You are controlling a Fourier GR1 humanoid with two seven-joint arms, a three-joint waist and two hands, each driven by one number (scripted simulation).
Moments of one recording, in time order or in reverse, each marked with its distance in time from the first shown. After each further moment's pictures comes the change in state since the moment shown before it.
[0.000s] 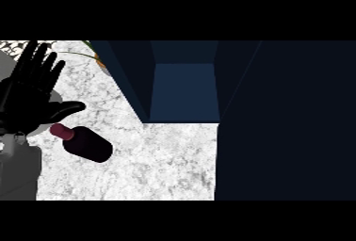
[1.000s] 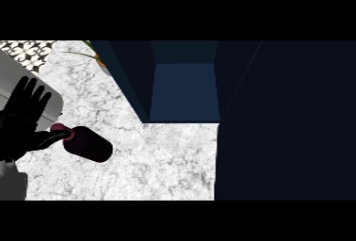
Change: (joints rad) left arm 0.192 0.046 0.081 0.130 0.010 -0.163 -0.154; right arm -0.031 0.055 0.046 -0.004 0.049 -0.010 0.031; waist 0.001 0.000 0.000
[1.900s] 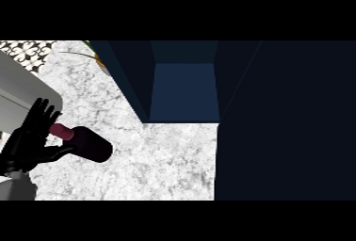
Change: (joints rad) left arm 0.026 0.011 0.024 0.312 -0.055 -0.134 -0.234; right arm 0.005 0.003 -0.018 -0.007 -0.014 0.026 0.012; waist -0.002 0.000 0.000
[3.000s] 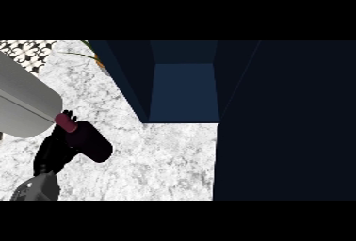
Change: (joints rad) left arm -0.128 -0.012 -0.016 0.494 -0.075 -0.087 -0.333; right arm -0.031 0.017 0.030 -0.009 0.044 -0.023 0.025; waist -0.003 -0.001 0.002
